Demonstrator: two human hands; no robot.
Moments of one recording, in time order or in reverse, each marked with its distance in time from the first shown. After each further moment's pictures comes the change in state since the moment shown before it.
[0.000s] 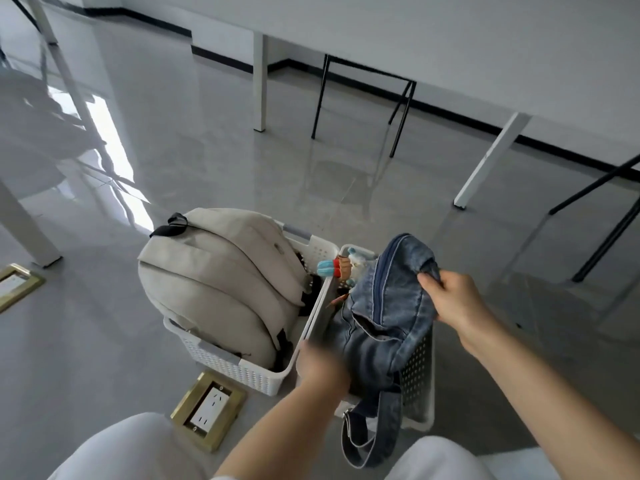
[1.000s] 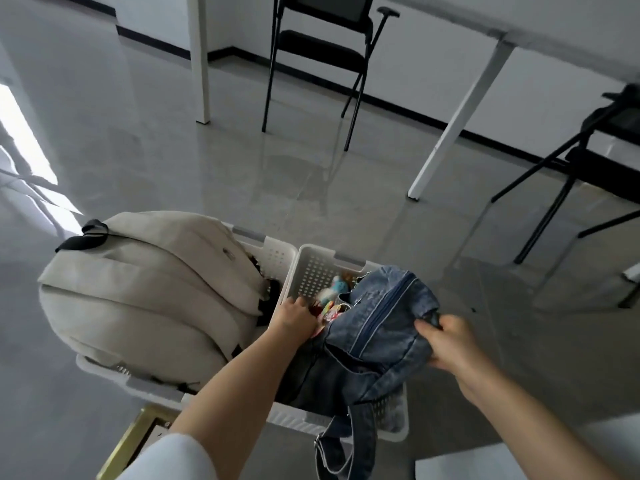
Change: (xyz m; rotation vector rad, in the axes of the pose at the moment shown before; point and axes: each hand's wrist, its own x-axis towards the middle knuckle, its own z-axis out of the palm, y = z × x) left_hand 0.119 -0.017 -0.046 0.083 0.437 0.324; right_hand -0.013 0.064 -0.016 0.122 0.062 0.373
